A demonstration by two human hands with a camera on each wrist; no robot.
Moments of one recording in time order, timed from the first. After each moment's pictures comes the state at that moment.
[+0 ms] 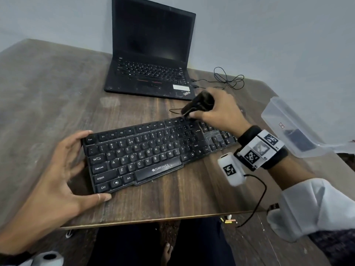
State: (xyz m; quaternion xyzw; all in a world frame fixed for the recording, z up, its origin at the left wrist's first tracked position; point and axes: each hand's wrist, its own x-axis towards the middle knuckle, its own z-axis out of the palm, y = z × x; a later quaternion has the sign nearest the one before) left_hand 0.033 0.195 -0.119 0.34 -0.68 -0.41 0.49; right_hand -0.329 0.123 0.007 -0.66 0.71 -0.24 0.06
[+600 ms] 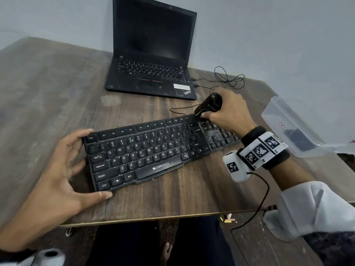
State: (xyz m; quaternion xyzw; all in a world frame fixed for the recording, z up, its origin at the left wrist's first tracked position) left_hand 0.034 0.196 -0.120 0.34 -0.68 -0.43 0.49; right_hand -0.336 0.131 0.009 -0.66 0.72 -0.21 0.02
